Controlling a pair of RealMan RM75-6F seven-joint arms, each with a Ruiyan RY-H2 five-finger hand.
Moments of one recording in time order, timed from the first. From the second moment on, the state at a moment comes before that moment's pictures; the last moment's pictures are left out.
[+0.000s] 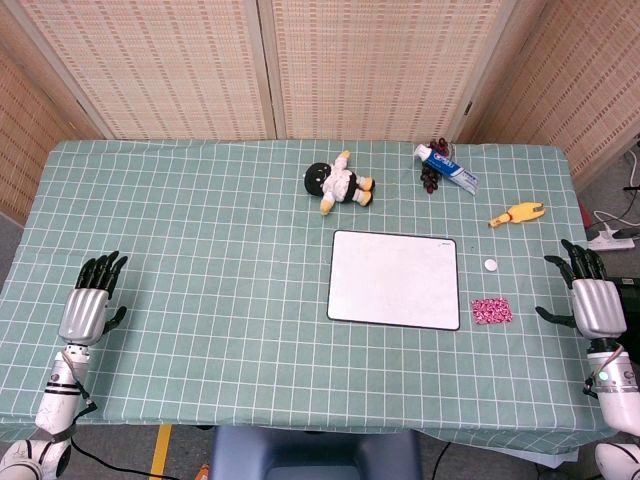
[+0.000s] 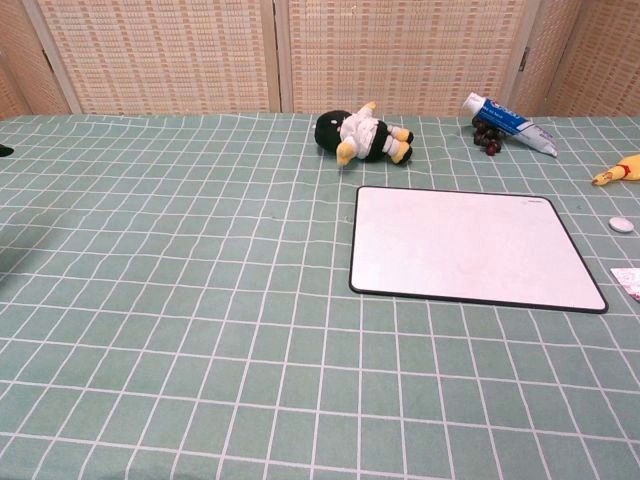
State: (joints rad) left arm -0.38 -1.75 -0.09 -0.54 1.47 1.35 -0.39; right arm 0.29 -1.59 0.10 -0.55 -1.46 1.29 0.58
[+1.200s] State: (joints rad) left arm -0.36 -1.74 -0.10 -0.55 1.46 1.36 -0.42; right arm 0.31 -1.51 0.07 -0.76 -1.45 1.17 0.32
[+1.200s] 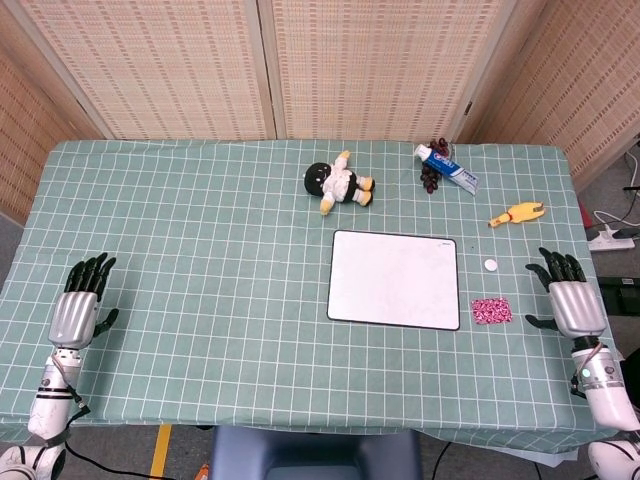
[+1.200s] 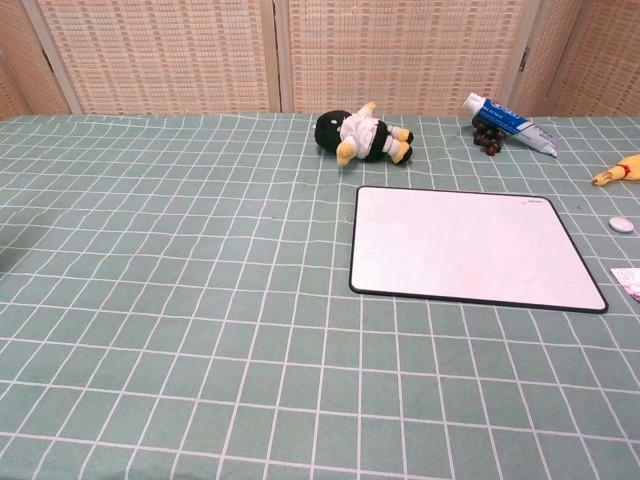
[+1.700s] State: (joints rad) left arm -0.36 -1.73 -0.09 -0.56 1.47 1.36 -0.42; right arm 0.38 -1.41 0.09 -1.00 -1.31 0.91 0.05
